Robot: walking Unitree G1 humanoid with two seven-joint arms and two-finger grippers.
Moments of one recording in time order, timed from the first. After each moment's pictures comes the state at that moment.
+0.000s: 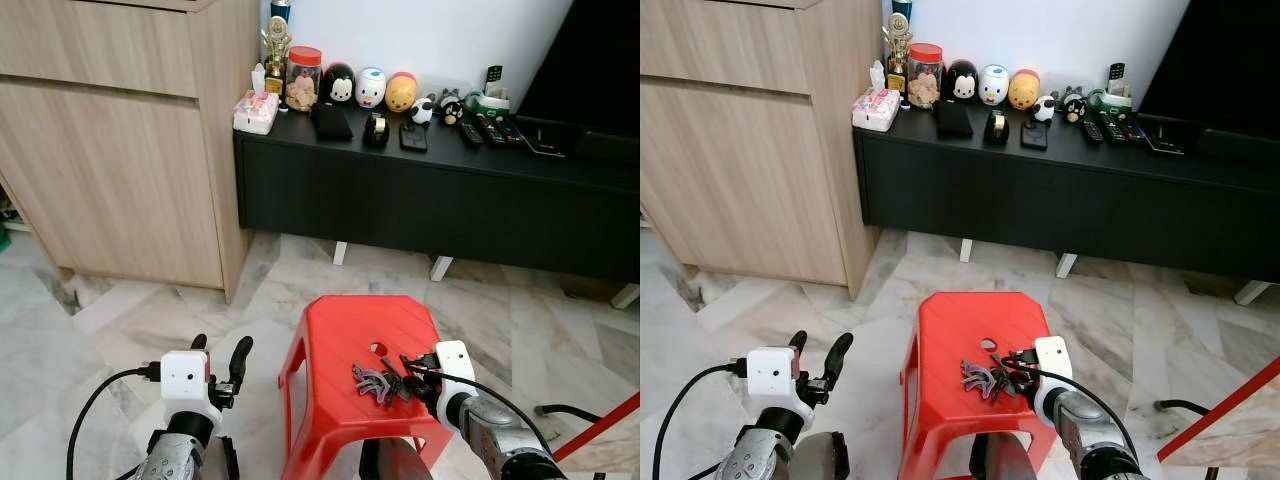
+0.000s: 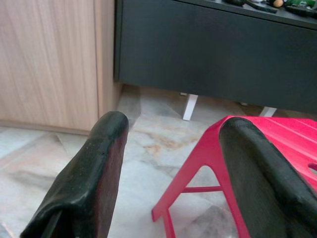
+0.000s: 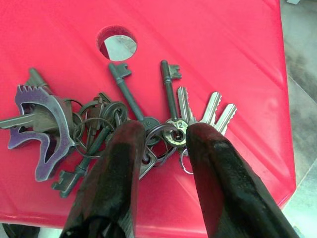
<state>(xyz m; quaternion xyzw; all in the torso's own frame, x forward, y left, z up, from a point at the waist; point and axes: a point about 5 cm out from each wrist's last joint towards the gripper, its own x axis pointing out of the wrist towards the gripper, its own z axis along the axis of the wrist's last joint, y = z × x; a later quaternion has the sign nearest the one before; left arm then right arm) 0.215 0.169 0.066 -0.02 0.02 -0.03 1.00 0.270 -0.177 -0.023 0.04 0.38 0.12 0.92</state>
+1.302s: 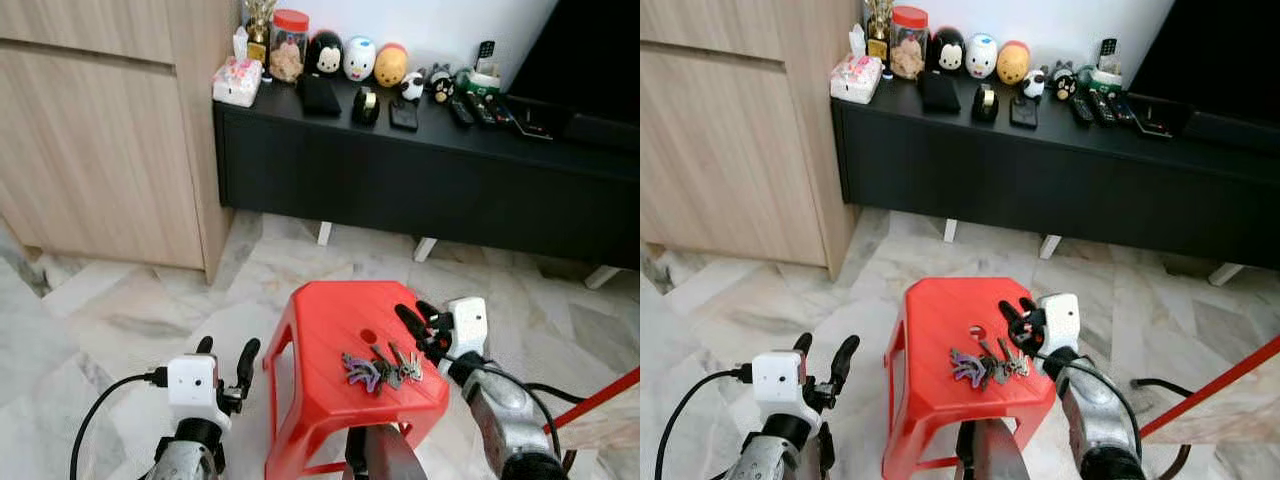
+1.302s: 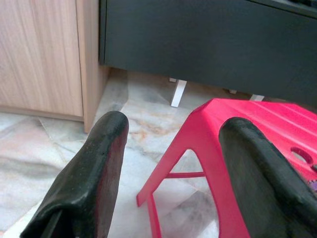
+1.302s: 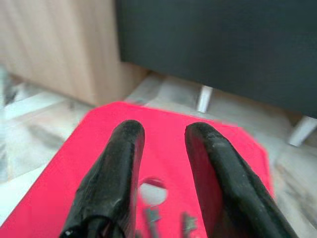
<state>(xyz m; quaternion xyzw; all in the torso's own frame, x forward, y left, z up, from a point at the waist) 0.207 0.161 0.072 -0.01 0.02 -0.02 1.00 0.291 -0.161 0.034 0.04 0.09 0.23 0.97</state>
